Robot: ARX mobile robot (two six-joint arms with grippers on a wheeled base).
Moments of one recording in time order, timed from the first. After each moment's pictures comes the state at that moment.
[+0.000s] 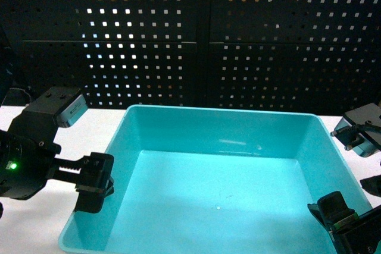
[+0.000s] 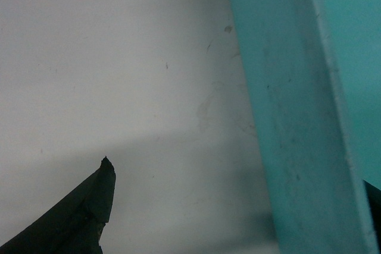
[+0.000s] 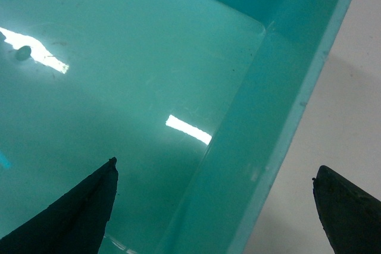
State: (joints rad) left arm -0.18 1.74 0.75 0.07 0.05 0.02; right arm 0.16 1.73 0.60 0.32 -0.11 -0.24
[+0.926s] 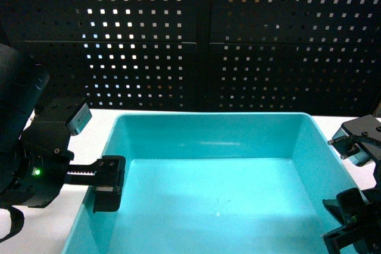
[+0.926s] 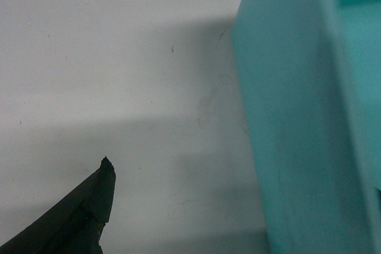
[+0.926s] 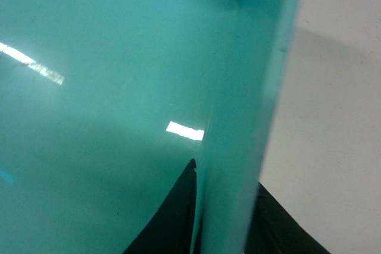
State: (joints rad) left arm -0.24 1.79 0.75 0.09 -0.04 -0.15; right arm 0.16 1.81 0.57 0.43 -0.09 -0.19
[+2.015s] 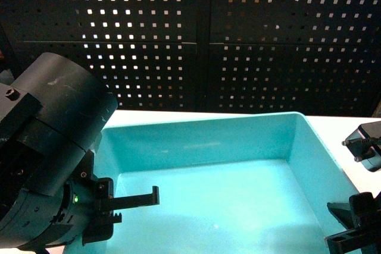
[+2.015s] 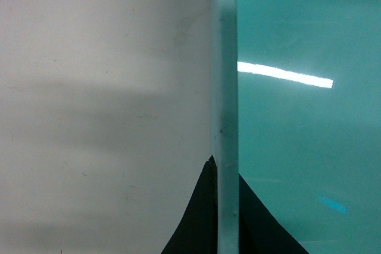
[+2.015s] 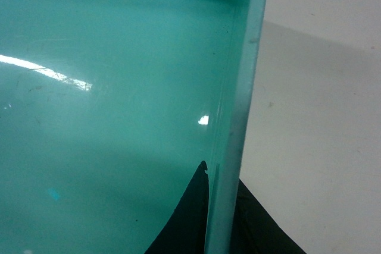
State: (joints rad) left arm -0.46 1.75 0.76 -0.10 -0.27 -0.55; right arm 0.14 1.81 0.49 0.53 -0.11 -0.09
